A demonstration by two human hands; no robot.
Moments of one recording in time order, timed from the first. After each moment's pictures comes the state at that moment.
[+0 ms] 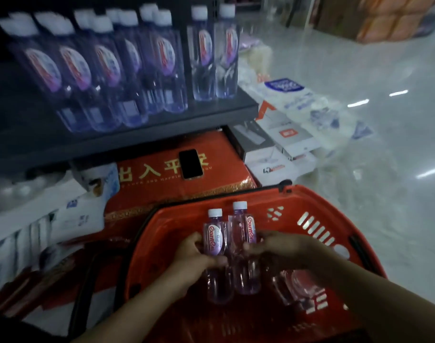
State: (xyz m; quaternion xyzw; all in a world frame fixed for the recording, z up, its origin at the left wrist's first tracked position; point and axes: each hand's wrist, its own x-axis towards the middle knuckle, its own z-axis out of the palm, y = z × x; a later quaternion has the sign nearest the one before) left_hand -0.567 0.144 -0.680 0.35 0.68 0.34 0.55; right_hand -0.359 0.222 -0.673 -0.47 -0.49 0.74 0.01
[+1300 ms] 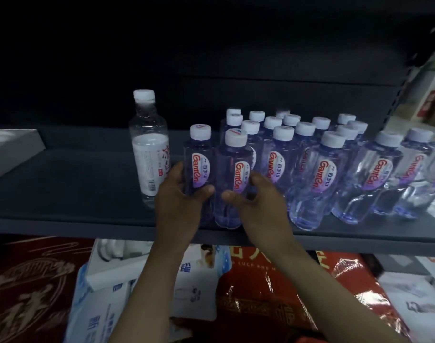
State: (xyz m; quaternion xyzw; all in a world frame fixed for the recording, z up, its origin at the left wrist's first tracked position) left_hand -0.878 0.212 -0.492 0.39 0.59 0.70 0.11; right_hand -0.756 0.281 -0.490 -0.33 -0.76 0.39 0.41
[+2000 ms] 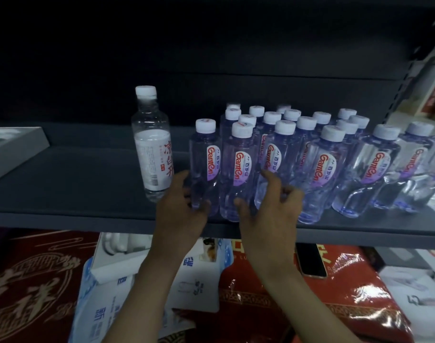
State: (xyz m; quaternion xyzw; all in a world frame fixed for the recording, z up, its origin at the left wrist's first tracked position) left_hand -0.875 0.191 -0.510 0.44 0.67 0.60 0.09; right_hand -0.745 0.257 -0.518 -0.44 -0.74 0.16 0.47
